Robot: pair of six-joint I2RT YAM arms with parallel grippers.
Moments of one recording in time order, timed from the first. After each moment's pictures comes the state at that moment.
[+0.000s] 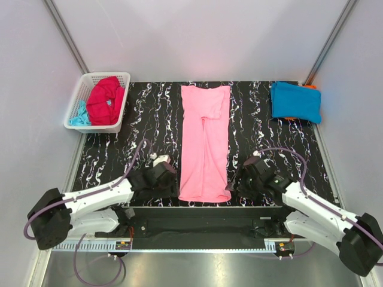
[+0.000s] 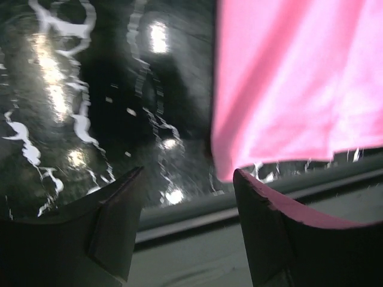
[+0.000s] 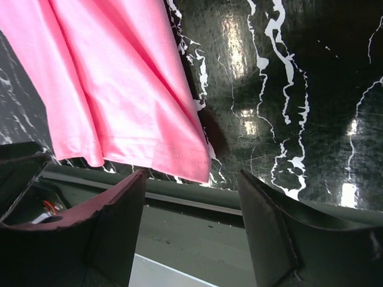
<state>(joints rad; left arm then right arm) -0.95 1.10 0.56 -0.54 -0.13 -0.93 0.68 0.91 0.47 -0.56 -0.06 1.04</state>
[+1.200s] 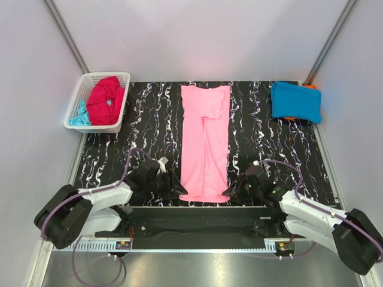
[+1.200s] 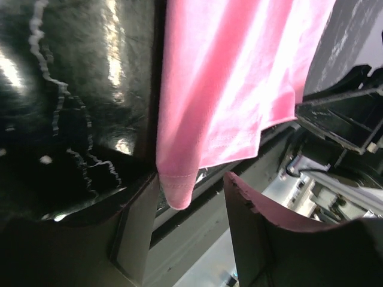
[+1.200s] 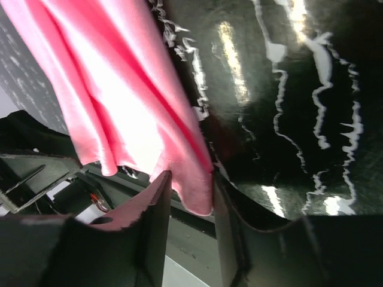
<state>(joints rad) -0.66 1.15 0.26 0.08 0.43 -1.05 0.68 0.91 0.21 -0.14 -0.19 1.26</state>
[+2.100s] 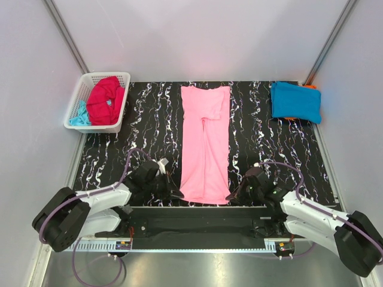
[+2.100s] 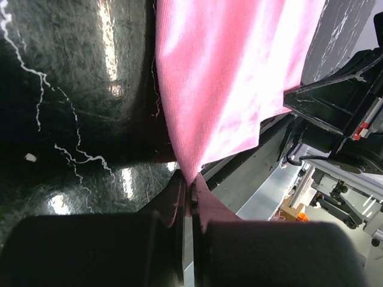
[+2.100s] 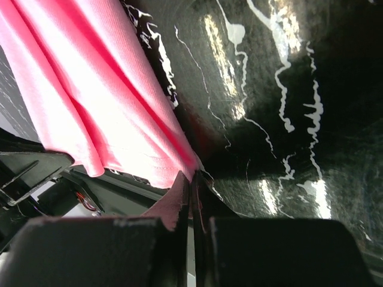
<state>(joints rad) -0.65 1.16 0.24 0.11 0.48 -1.03 0.68 0.89 0.21 -0.22 -0.19 1.25</state>
